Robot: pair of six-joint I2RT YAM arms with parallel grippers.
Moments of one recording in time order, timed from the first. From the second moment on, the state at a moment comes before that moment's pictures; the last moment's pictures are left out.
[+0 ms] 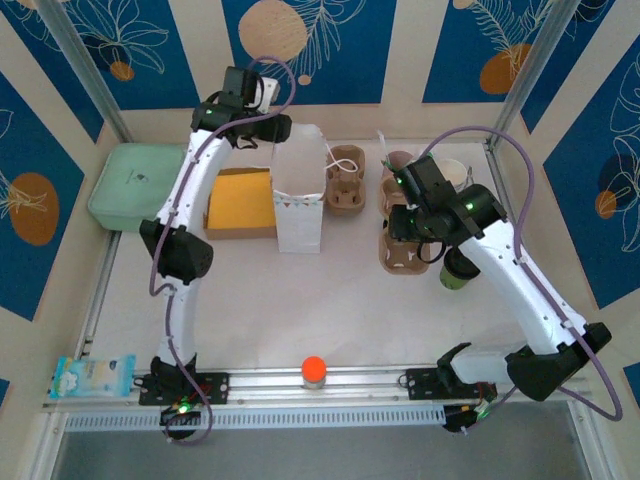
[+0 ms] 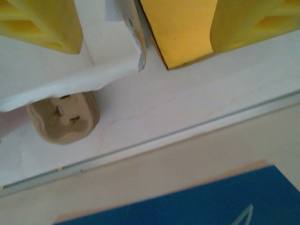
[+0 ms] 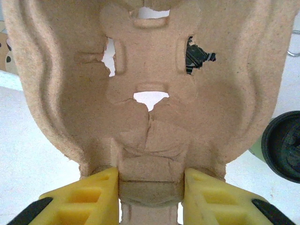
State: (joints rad) left arm -0.34 2.25 2.58 -1.05 0.05 -0.02; right arm 0.56 1.28 1.54 -1.33 0.20 0.54
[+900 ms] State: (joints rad) left arm -0.45 1.93 2.21 -1.20 0.08 -0.13; right arm 0.58 1.19 1.56 -1.36 0.19 0.54
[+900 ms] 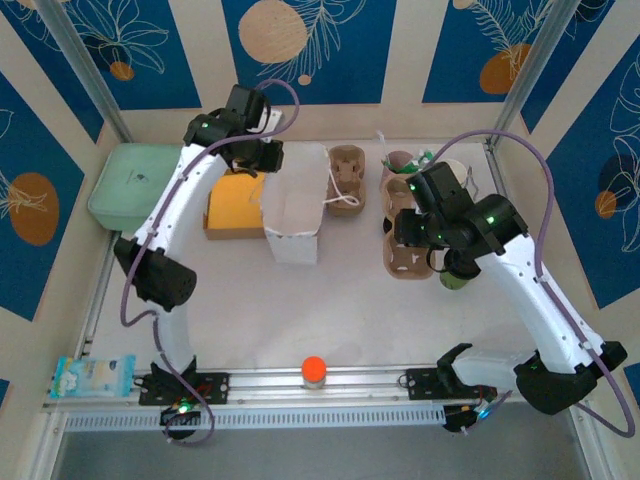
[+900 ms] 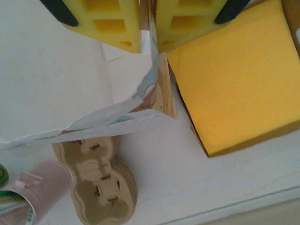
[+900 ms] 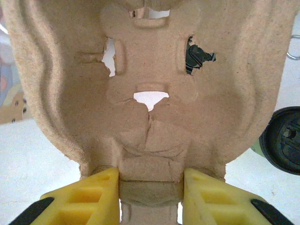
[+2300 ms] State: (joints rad) left arm -0.58 1.76 1.90 -1.08 0.21 -0.92; right arm 0.54 1.09 1.66 -1.47 0.19 0.49
